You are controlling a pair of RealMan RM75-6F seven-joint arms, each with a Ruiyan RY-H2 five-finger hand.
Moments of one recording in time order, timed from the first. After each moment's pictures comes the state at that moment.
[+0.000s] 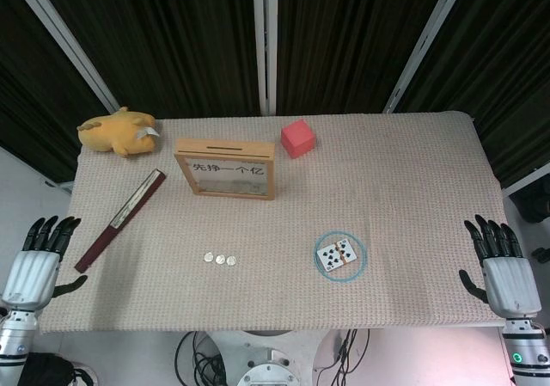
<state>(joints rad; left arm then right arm) -0.12 -1.17 -0.03 -1.53 1.55 1.48 0.08 0.06 -1.15 0.05 -1.62 -1.52 1.50 -0.15</state>
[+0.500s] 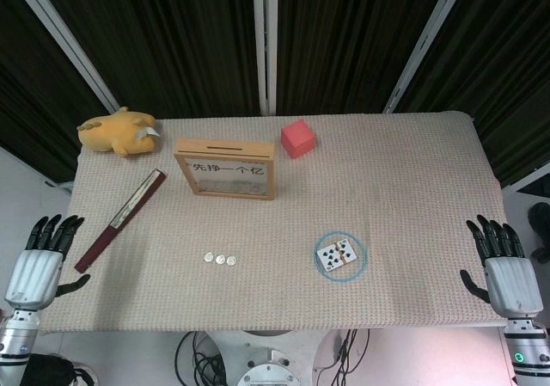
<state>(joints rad) -0.13 -1.17 -0.03 -1.55 1.56 1.48 0.08 0.06 -1.14 0.05 -1.62 -1.52 1.50 -0.14</state>
